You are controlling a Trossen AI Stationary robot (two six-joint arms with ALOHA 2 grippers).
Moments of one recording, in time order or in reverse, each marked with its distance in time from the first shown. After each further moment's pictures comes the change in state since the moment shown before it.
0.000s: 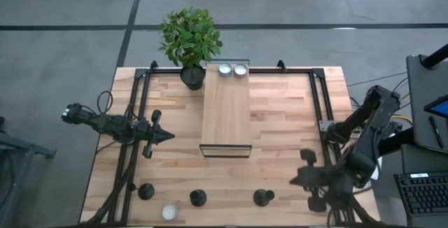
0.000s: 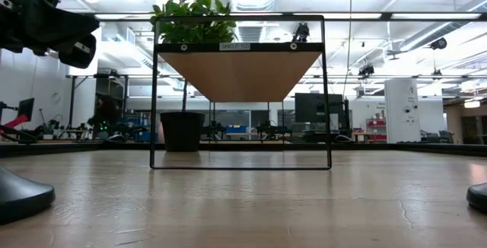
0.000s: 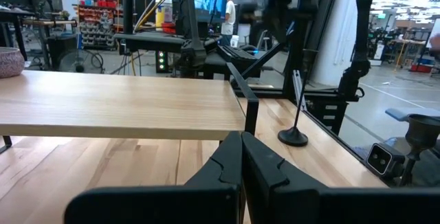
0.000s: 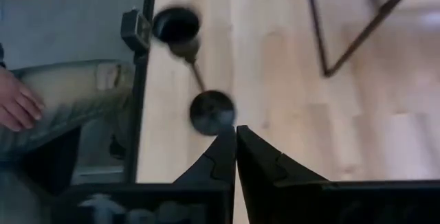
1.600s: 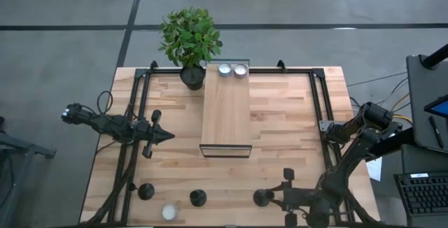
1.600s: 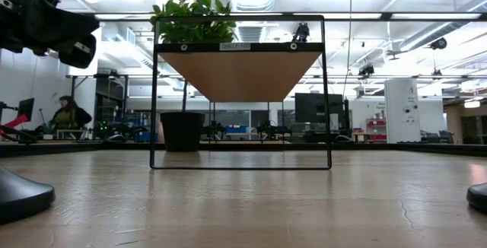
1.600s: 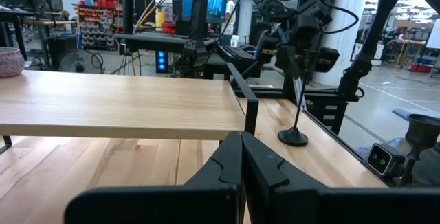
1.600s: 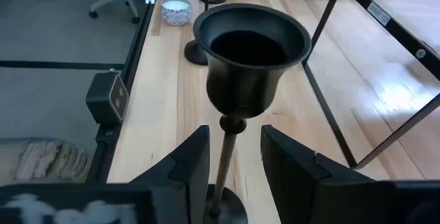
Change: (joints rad) left arm 0.000 0.000 0.000 0.000 0.000 0.000; right arm 0.031 0.283 -0.246 0.751 0.403 -0.239
